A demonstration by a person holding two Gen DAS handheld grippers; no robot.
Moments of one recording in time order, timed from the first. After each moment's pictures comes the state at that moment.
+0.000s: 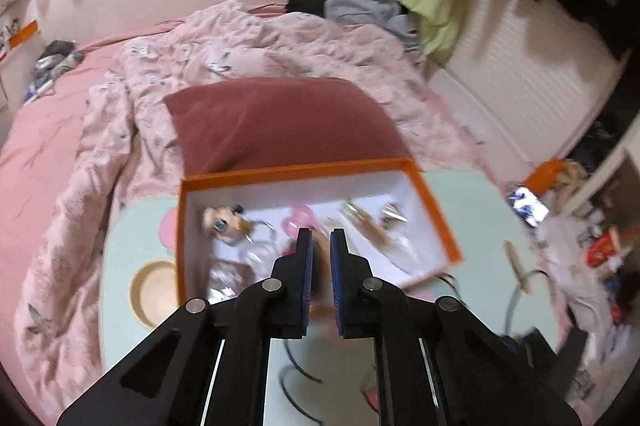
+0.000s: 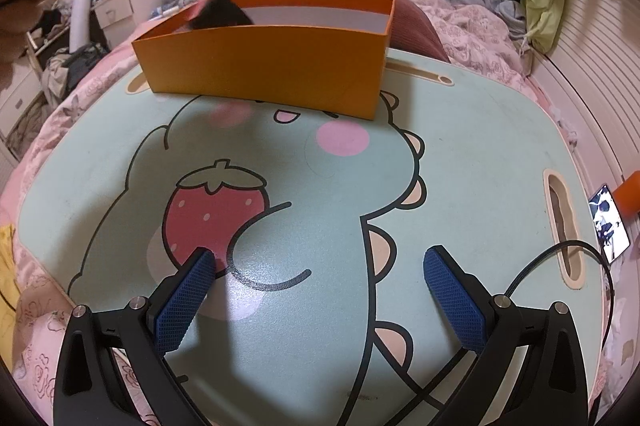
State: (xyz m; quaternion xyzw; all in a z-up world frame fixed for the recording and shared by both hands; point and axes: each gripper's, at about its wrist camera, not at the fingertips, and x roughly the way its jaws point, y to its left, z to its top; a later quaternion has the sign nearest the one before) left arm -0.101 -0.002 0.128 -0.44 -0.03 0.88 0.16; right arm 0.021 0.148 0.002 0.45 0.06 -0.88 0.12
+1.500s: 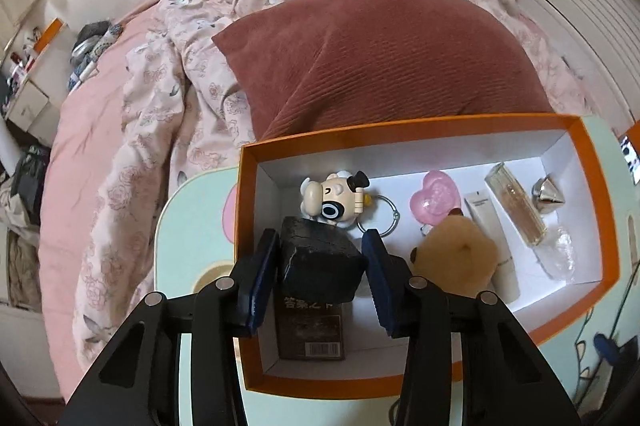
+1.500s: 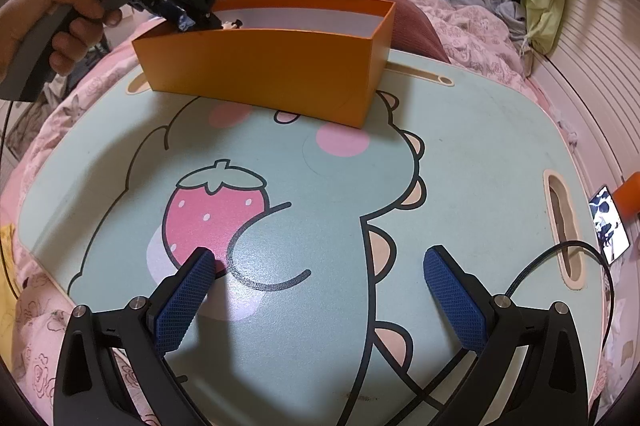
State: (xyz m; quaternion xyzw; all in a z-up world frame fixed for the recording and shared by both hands) left arm -0.182 -0.018 0.048 -0.55 0.10 0.83 0.01; right arm 0.020 0.149 0.003 0.45 0.06 -0.88 0.12
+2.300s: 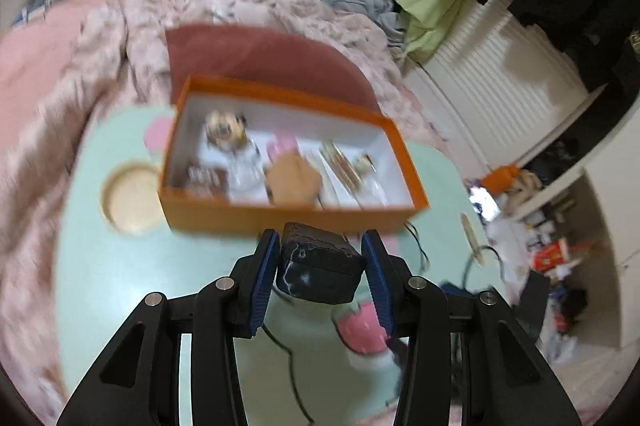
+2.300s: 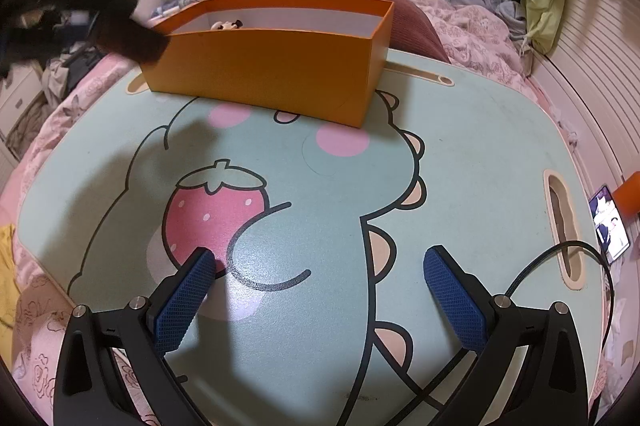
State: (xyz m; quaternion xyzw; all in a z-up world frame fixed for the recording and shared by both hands) left arm -0.040 -0.038 0.094 -0.47 -0.14 0.85 0.20; right arm 0.020 0.148 0.002 0.45 0.06 -0.88 0.12
